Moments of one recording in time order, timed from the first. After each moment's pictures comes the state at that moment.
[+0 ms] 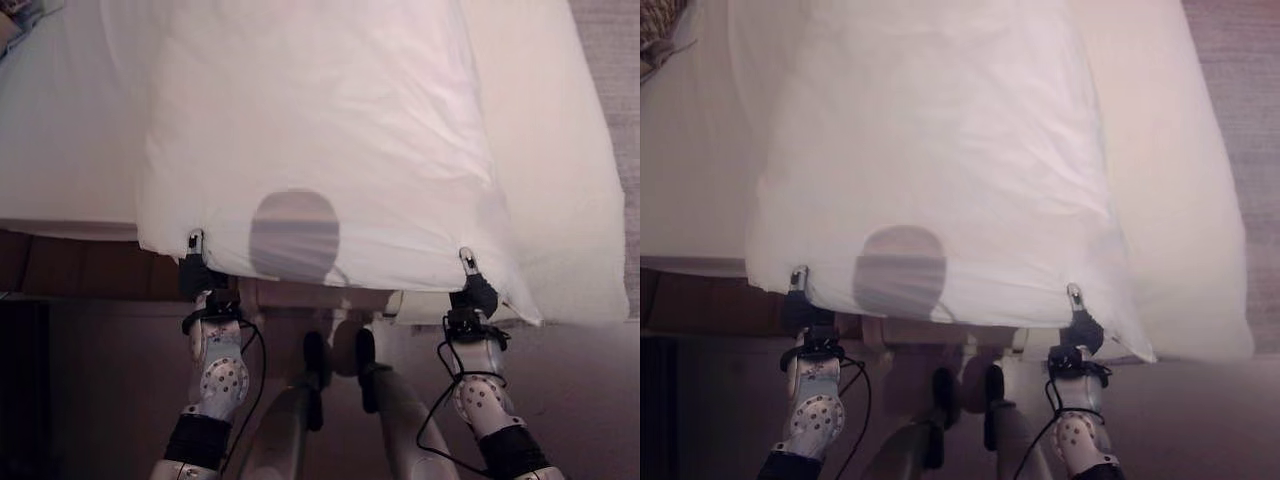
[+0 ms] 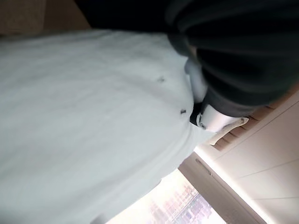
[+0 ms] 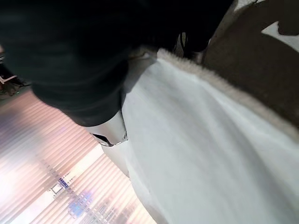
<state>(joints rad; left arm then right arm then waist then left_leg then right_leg) -0.17 0.17 -0.07 0.06 -1.08 -0.48 0.24 -0.13 -0.17 0.13 0.17 1.09 -0.42 -0.18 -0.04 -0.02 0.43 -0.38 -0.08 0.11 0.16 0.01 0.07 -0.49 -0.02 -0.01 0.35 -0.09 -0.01</state>
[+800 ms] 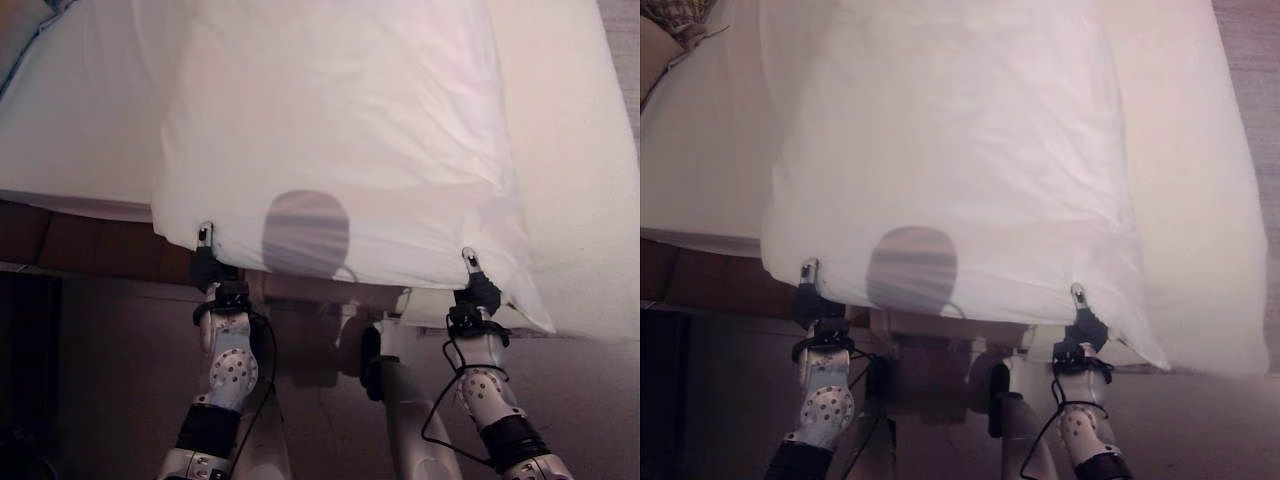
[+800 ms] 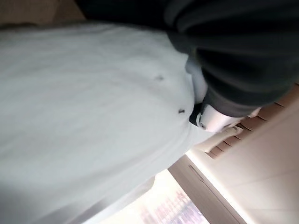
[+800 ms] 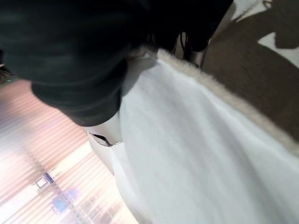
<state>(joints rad) -0.22 0.13 -0.12 0.09 -1.09 -0.47 0.21 -0.18 -0.21 0.11 0.27 1.09 -0.46 -0.21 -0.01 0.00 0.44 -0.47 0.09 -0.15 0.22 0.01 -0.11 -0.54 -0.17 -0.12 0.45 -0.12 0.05</state>
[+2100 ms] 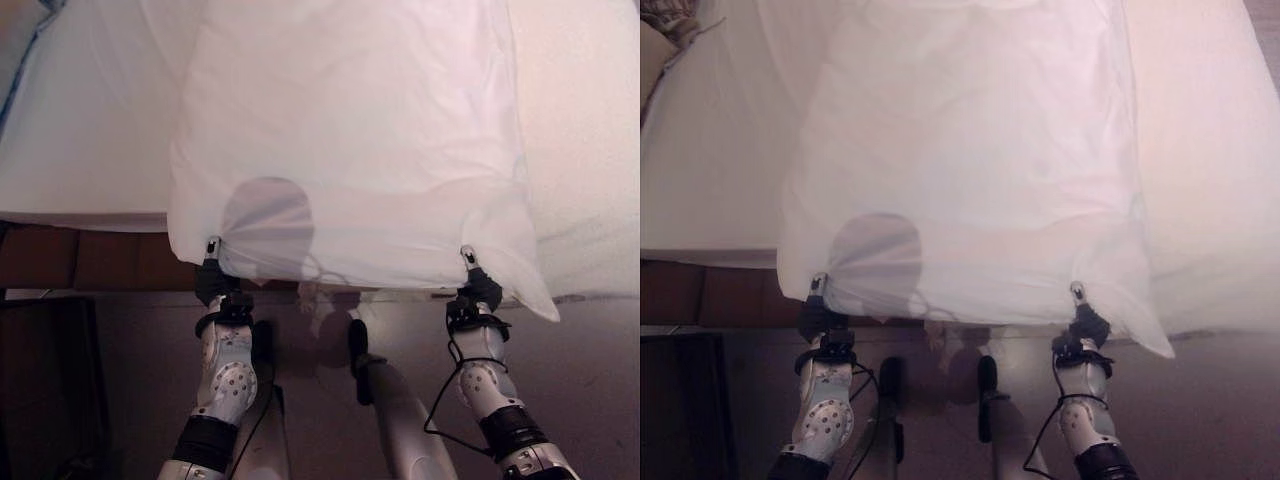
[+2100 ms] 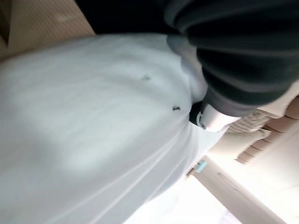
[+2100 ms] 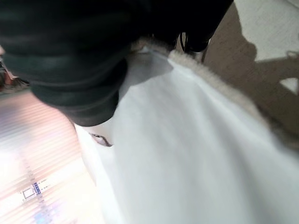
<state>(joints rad) -0.19 0.11 -0.13 0.17 -0.94 -0.45 0.32 -0.24 -0.22 0.07 0.38 0.89 -0.44 -0.34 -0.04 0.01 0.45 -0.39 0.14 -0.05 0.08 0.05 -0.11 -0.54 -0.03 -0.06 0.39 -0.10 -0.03</state>
